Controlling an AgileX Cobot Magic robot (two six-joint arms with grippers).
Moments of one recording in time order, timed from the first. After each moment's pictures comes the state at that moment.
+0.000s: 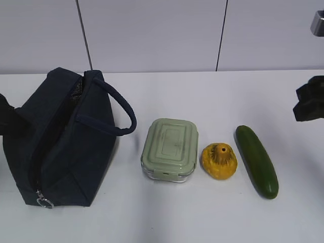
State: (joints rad) left arm -0.19 1.16 -0.84 -0.28 0.79 0.24; right arm 0.16 1.27 -0.98 0.05 0.84 -0.02
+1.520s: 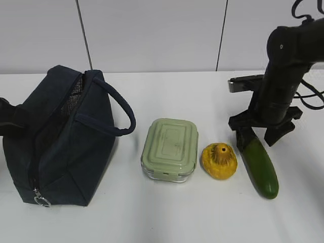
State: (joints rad) left arm -0.19 1.26 -0.84 -0.26 0.72 0.24; right arm 0.16 2.05 -1.43 0.05 0.99 -0.08
